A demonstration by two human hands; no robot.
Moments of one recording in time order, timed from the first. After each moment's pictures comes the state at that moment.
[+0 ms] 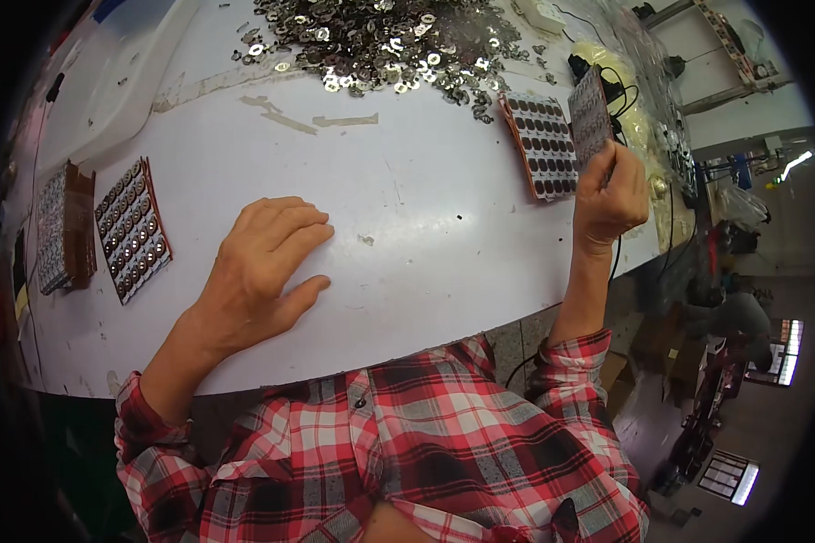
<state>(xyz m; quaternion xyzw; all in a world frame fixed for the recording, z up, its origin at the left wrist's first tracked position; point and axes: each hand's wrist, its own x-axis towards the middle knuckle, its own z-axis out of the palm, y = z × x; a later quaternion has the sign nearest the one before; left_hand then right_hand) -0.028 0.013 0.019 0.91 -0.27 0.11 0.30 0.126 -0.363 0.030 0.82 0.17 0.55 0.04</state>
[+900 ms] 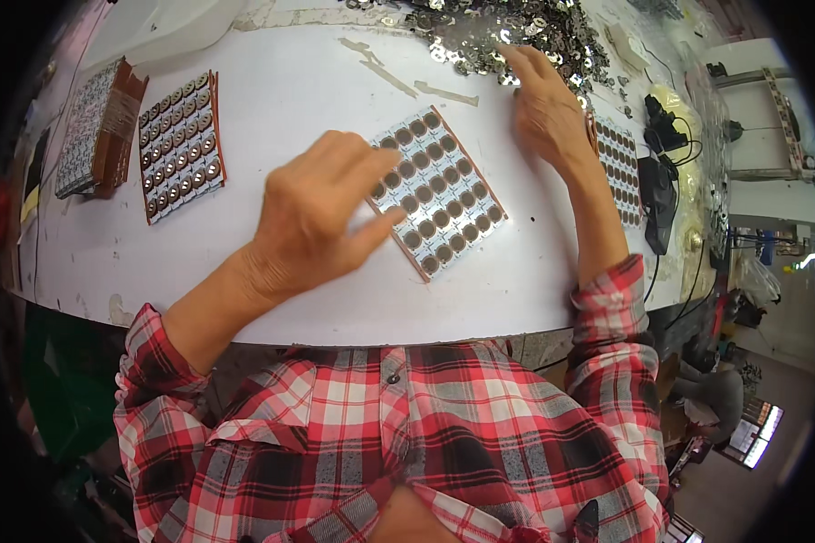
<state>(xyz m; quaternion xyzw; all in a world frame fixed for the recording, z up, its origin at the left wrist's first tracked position) -0.029 0.018 0.001 0.91 -0.13 0.25 0.30 0.191 -0.210 -0.002 0.90 0.39 0.12 -0.15</state>
